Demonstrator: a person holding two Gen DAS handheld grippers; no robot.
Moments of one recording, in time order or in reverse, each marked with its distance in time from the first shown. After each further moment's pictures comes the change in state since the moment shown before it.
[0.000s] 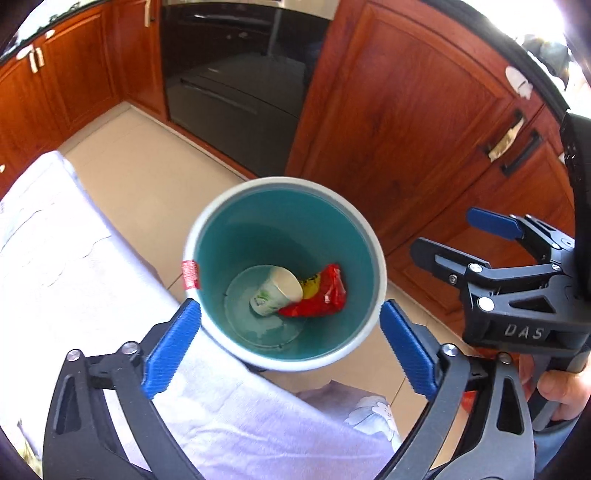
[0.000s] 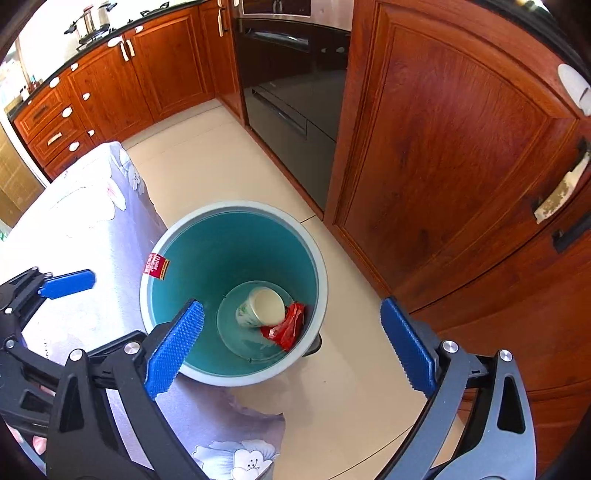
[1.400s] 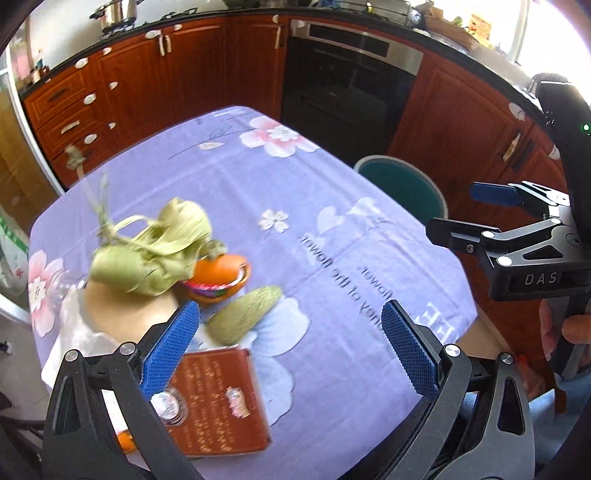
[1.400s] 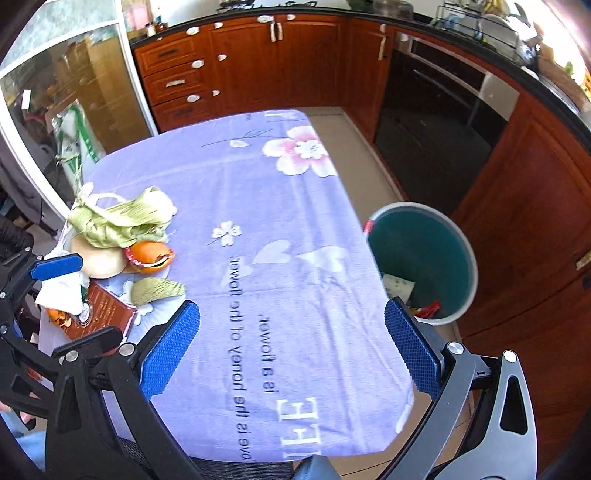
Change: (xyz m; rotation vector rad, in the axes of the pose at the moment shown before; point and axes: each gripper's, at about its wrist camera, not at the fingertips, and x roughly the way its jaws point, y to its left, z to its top) left arm -0.205 0.108 -0.240 -0.159 -0.139 0.237; right arm -0.116 0.221 -0.100 -0.340 -0.045 0.218
